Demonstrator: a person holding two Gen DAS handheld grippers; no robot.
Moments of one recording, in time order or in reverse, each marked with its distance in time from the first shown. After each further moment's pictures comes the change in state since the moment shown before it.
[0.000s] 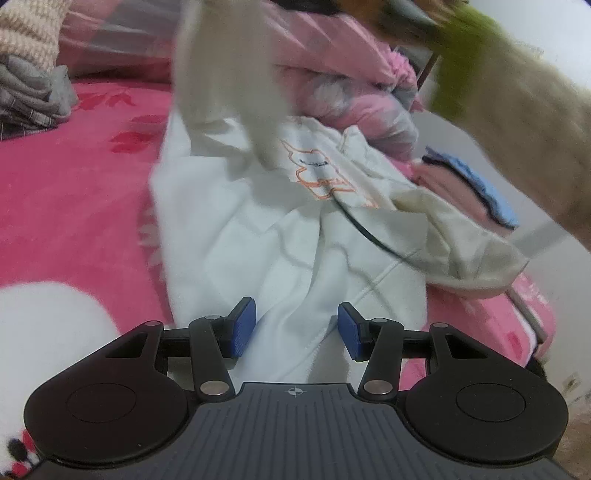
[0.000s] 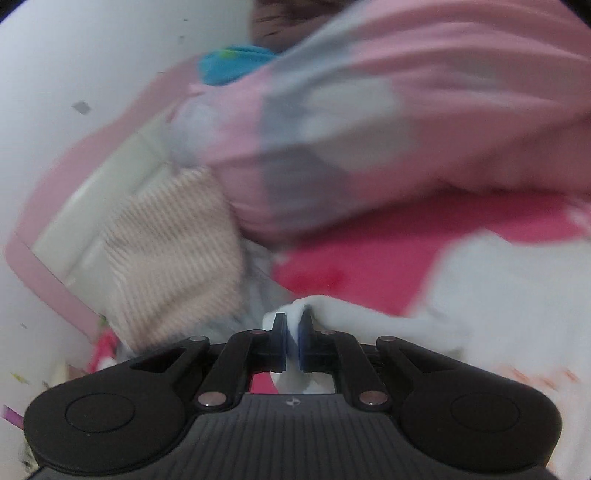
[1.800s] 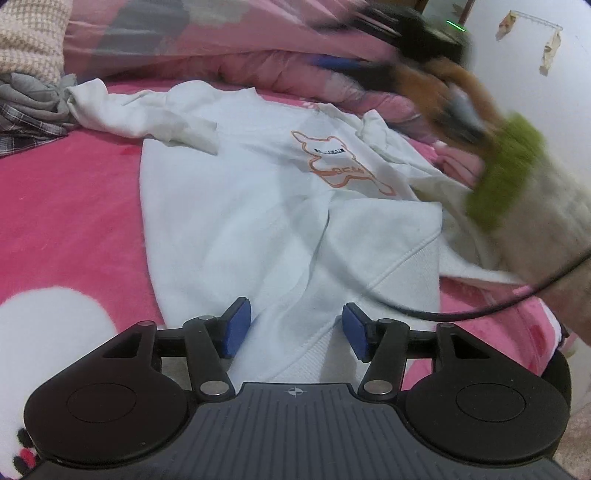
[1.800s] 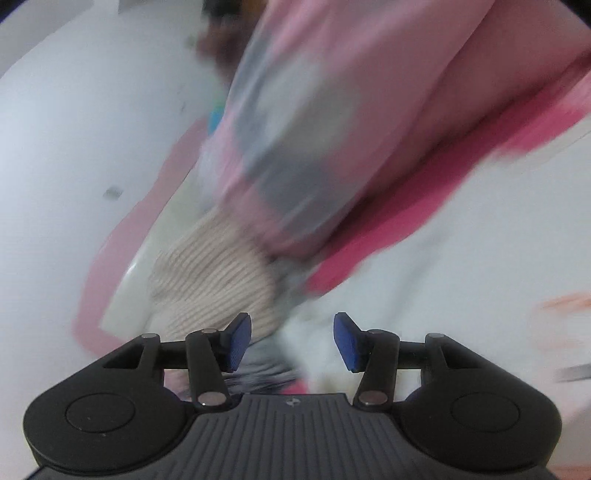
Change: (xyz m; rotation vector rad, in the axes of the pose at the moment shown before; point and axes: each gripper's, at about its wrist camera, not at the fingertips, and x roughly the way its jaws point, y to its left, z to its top) left arm 0.005 -0.023 0.007 0.035 0.061 0.129; right arm -0.064 -0.114 -0.092 0.240 -0.214 0.127
